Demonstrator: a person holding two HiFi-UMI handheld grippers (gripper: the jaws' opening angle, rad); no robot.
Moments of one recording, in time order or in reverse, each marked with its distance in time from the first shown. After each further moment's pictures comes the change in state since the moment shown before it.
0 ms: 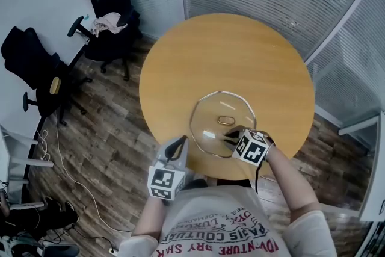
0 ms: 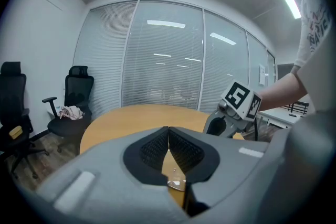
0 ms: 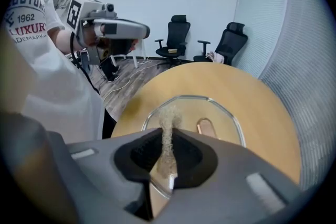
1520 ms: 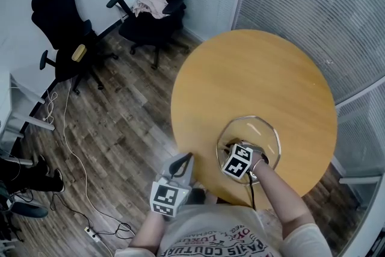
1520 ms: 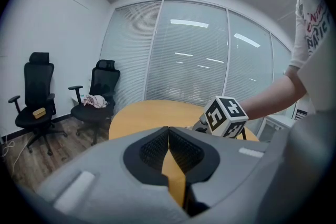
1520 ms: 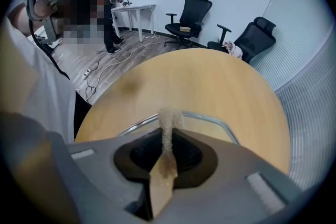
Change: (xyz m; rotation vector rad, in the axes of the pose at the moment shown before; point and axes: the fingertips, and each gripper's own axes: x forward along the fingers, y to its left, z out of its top) left arm -0.032 0.082 -0.029 -0.132 0.018 0.197; right arm 0.123 -0.030 0.067 -0.203 0.231 -0.001
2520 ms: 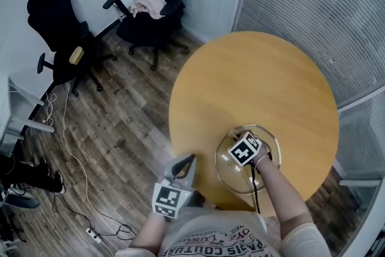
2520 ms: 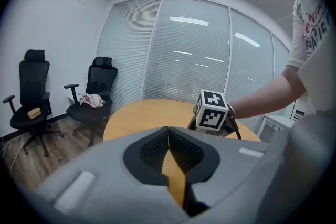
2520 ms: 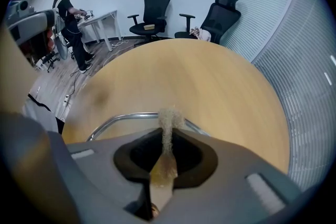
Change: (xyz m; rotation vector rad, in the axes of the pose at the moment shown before) left arm 0.049 0.008 0.014 -0.002 0.021 -0.021; right arm 0.007 -0.106 -0.019 0.321 0.019 -0.092
